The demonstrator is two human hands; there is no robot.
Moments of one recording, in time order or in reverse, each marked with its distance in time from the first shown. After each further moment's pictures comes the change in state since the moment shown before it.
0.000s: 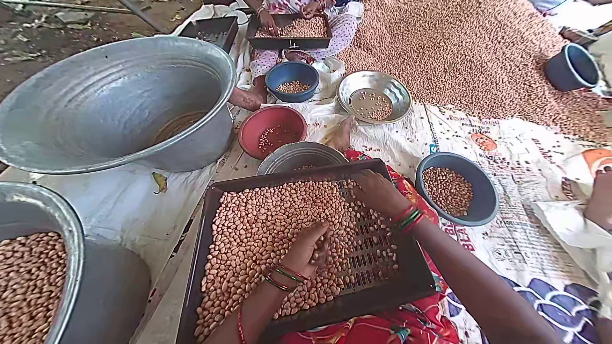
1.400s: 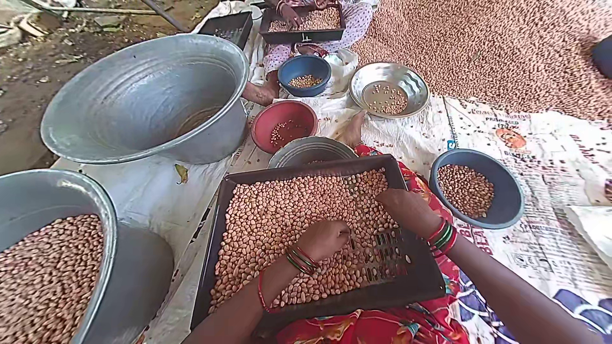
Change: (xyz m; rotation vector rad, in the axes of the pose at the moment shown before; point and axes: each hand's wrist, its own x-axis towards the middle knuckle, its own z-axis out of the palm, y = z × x) left_hand 0.016 0.030 0.013 1.546 -0.287 0.063; right_hand -0.040 0.023 0.009 -0.162 -0.075 -0.022
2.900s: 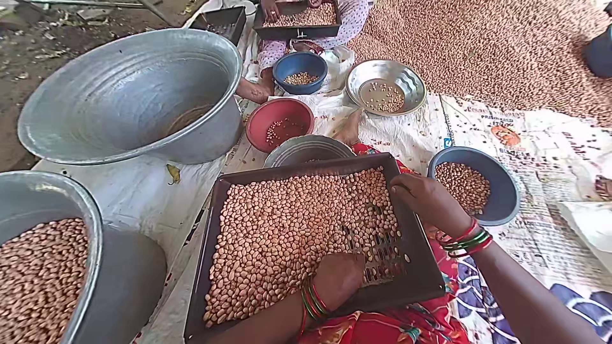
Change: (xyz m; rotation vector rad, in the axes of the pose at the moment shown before) left_hand -0.011 0.024 0.071 0.326 0.039 0.091; right_hand -0.019 0.021 -0.010 0.222 0.474 -0.061
